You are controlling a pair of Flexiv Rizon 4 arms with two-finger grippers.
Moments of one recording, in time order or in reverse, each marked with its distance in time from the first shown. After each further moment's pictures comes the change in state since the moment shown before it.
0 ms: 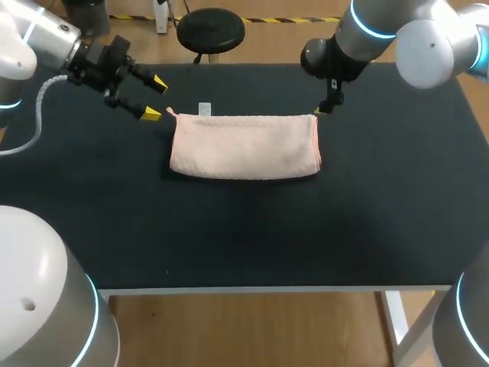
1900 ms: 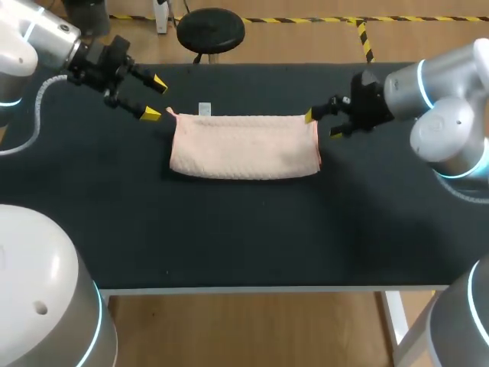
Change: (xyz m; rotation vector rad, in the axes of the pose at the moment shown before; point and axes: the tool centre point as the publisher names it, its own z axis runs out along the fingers) left arm 0.000 0.000 -0.001 0.000 0.002 0.000; right arm 0.061 -0.008 0.054 -0.418 0.379 1.582
